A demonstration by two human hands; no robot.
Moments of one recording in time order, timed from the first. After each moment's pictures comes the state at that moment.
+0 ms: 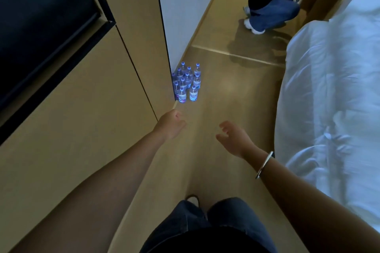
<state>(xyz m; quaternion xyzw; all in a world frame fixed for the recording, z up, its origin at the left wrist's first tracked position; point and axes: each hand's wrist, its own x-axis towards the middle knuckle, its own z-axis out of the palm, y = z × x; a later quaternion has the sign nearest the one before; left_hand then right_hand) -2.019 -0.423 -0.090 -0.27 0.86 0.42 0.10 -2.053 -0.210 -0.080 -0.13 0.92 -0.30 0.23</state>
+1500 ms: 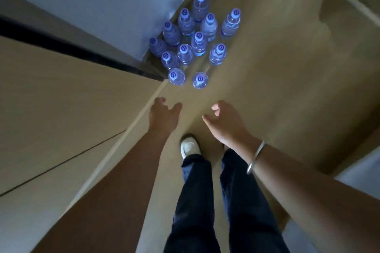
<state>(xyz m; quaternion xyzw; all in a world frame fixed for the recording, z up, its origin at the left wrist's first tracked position) -2.508 -0.543 -0.484 -0.65 0.60 0.44 0.15 -2.605 -0.423 -0.454 -0.13 0.85 -0.18 0.48</state>
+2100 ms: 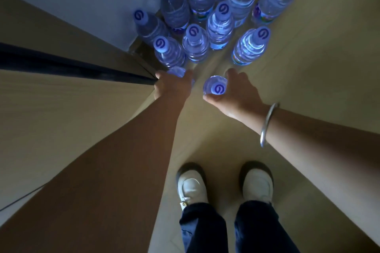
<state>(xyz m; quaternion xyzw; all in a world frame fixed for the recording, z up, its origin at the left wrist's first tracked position) -2.587 -0.609 -0.706 -0.71 0.58 0.39 0.13 -2.666 -0.503 -0.686 -0.22 0.87 -0.11 0.42</state>
